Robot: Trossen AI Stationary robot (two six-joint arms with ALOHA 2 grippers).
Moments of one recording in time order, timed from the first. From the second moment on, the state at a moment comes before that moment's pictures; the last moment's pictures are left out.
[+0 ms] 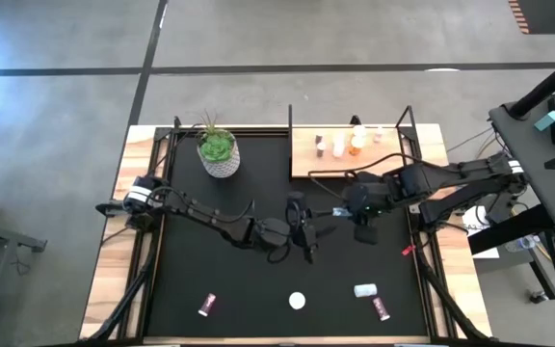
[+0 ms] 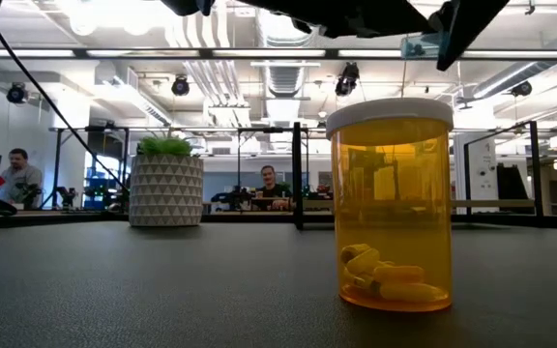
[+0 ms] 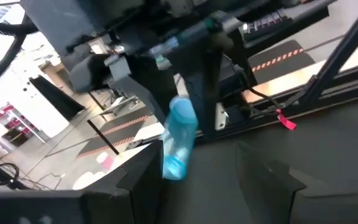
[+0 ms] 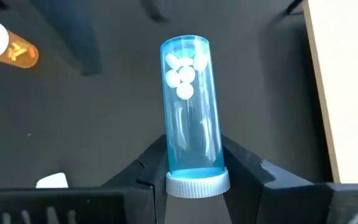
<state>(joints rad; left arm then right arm) -0.25 1.95 1.33 0.57 -0.58 0.45 0.16 1.28 1.25 -1.12 0.07 0.27</state>
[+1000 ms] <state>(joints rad) -0.21 1.95 1.32 0.56 -0.55 0.45 0.16 1.33 1.30 -1.09 0.06 0.17</state>
